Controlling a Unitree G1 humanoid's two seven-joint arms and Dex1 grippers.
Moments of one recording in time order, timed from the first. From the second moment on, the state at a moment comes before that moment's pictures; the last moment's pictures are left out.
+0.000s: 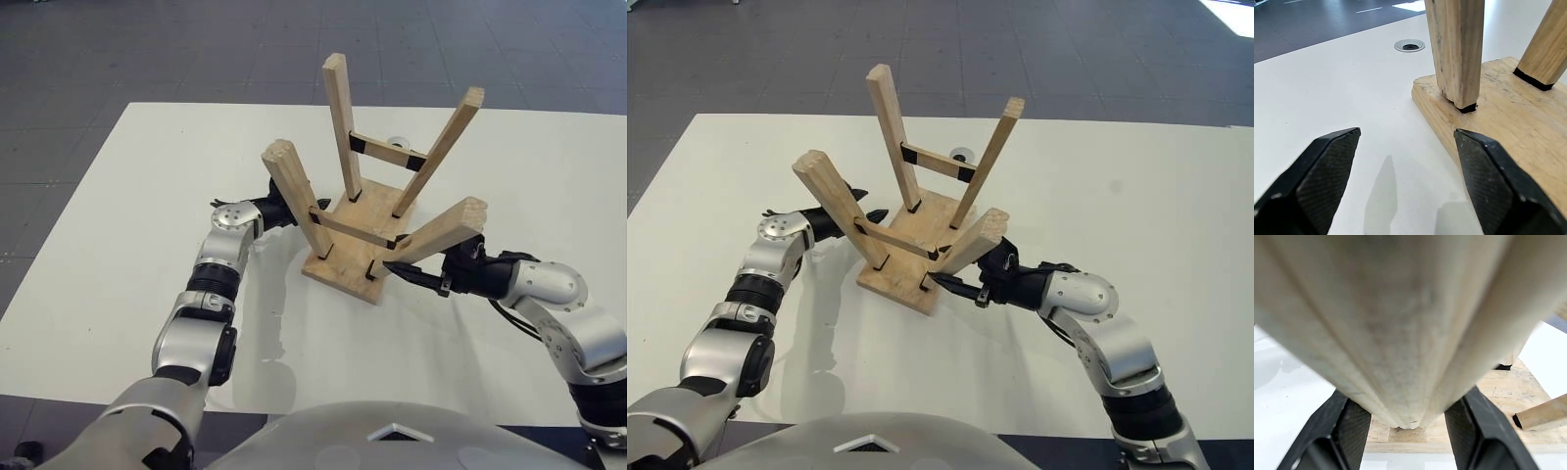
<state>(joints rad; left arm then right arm) -0.55 0.30 -0.06 0.71 -0.07 0.03 -0.79 0.01 -0.67 0.16 -0.47 0.44 0.41 0.83</state>
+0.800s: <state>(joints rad) -0.67 0.35 0.01 0.48 -0.30 0.20 -0.89 0.03 -0.72 0.15 -0.40 0.39 0.27 0.86</state>
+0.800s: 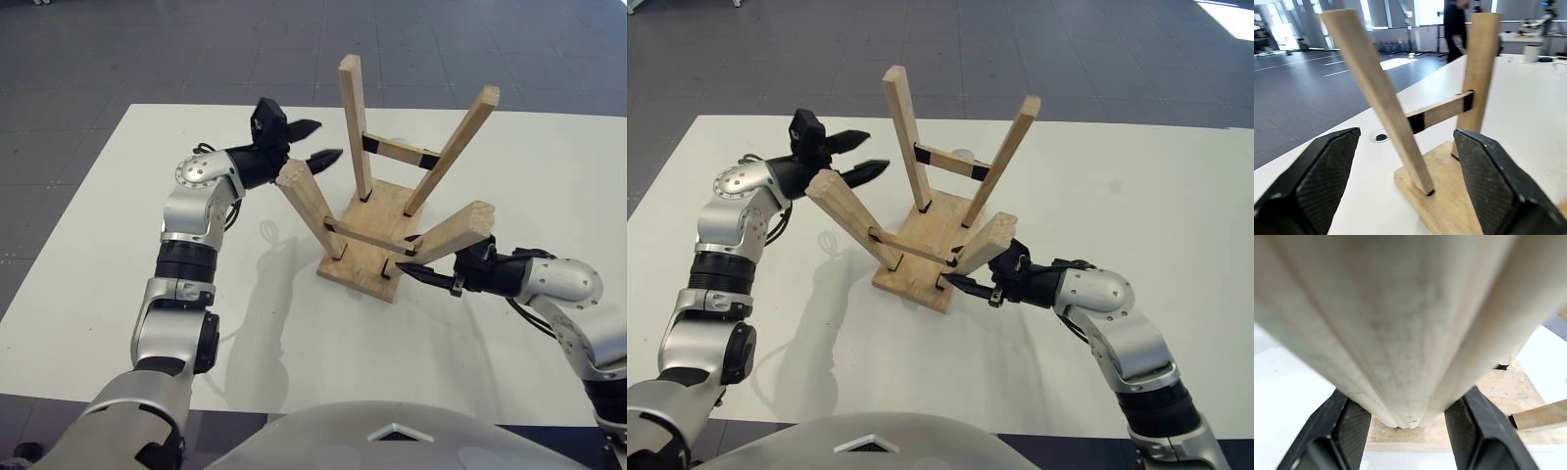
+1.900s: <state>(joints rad) -0.62 0.64 -0.24 -0.64 -0.35 0.79 -0.64 -0.06 -0.67 0.21 -0.40 0.34 0.41 0.75</state>
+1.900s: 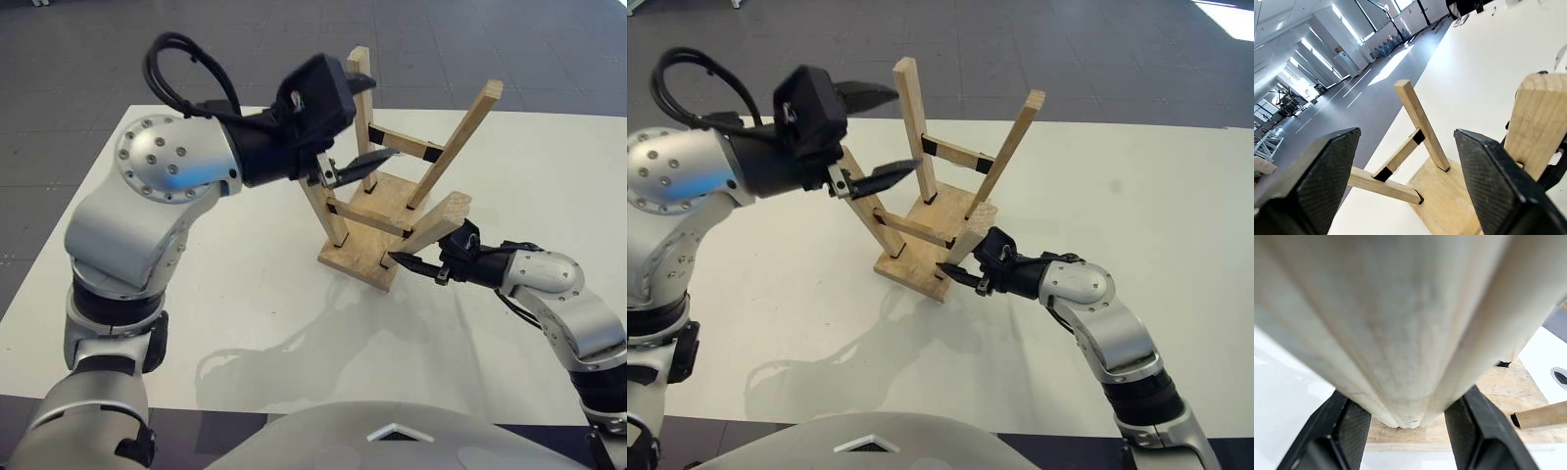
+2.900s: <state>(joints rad) -0.38 0.55 -0.51 -0.45 0.20 0.34 -0.60 -0.13 -0.63 0.25 -0.37 0.32 0.47 0.74</state>
